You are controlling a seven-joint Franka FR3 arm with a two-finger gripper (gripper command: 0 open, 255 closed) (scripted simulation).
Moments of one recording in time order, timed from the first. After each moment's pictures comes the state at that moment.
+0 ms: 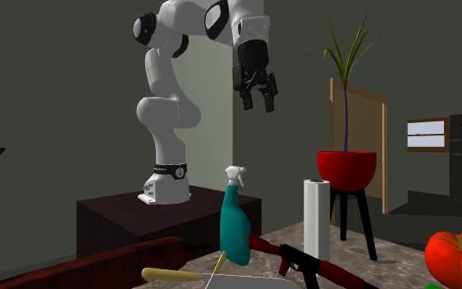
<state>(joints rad) -0.05 -0.45 -0.04 -2.49 0.05 2.16 -0.10</state>
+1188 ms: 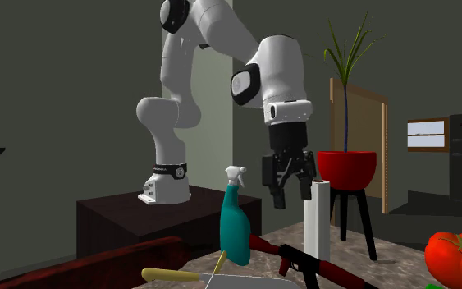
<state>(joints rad) -0.07 0.24 -0.06 -2.31 0.09 2.63 -0.08</state>
